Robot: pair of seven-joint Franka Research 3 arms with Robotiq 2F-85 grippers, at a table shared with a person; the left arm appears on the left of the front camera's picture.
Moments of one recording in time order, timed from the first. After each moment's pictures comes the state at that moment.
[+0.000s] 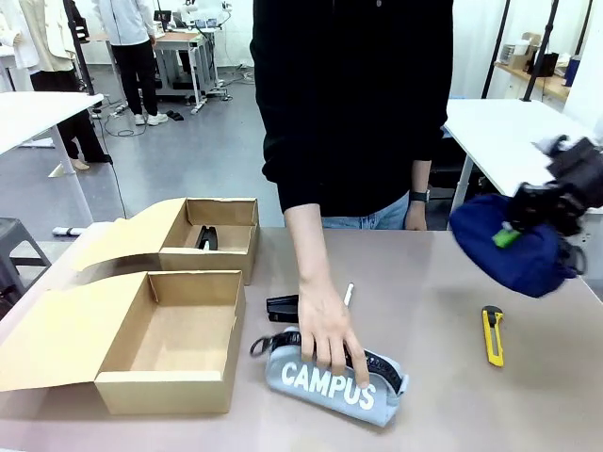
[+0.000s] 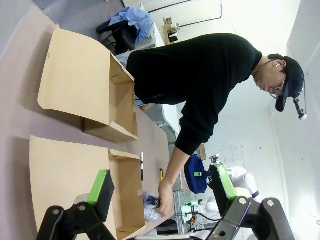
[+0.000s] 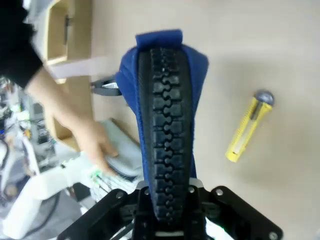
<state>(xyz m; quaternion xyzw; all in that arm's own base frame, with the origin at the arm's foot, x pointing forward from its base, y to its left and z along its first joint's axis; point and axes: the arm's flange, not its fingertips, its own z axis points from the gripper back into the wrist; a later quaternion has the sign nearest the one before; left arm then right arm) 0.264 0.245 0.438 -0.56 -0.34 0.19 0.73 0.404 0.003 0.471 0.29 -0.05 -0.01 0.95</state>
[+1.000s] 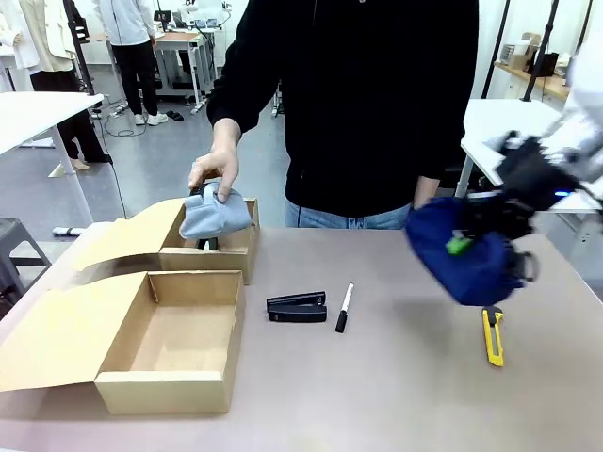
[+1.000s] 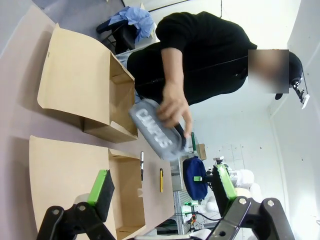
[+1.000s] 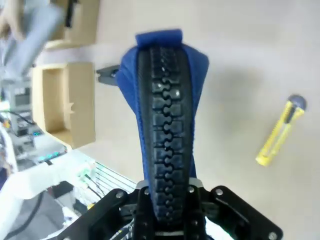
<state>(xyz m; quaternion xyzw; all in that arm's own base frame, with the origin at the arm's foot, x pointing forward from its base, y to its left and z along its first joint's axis) 0.264 0.245 0.438 -0.56 -0.34 0.19 0.73 0.378 0.129 0.487 0.24 -0.07 0.06 0.97</state>
